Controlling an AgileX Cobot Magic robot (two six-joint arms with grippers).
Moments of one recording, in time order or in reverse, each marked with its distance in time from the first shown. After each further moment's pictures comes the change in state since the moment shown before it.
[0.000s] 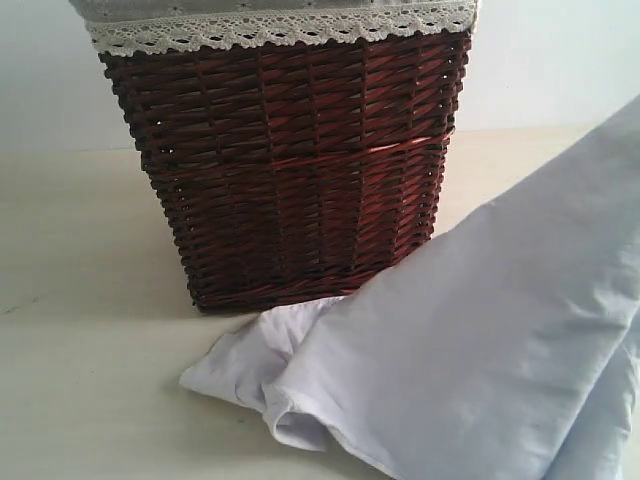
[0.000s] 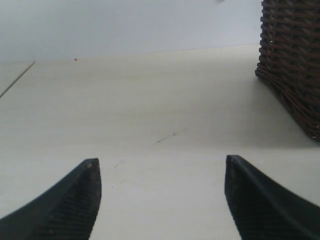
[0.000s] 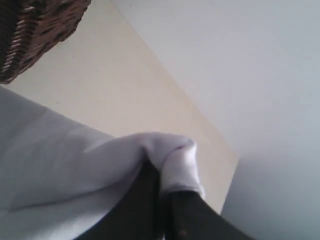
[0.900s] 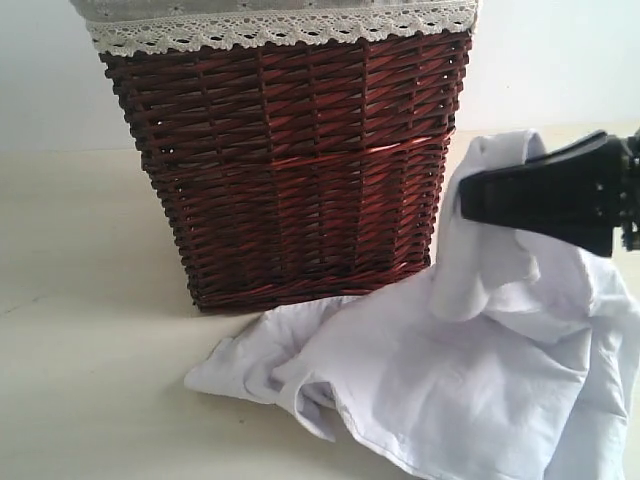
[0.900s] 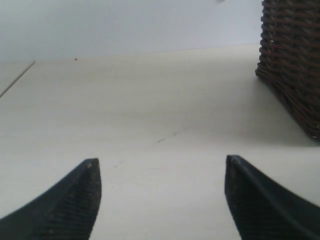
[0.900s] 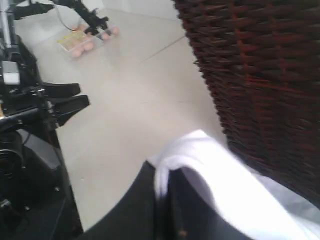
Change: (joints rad) left arm 0.000 0.000 0.000 0.000 0.000 0.000; right arm 0.114 0.019 0.650 1.203 0.245 -0.407
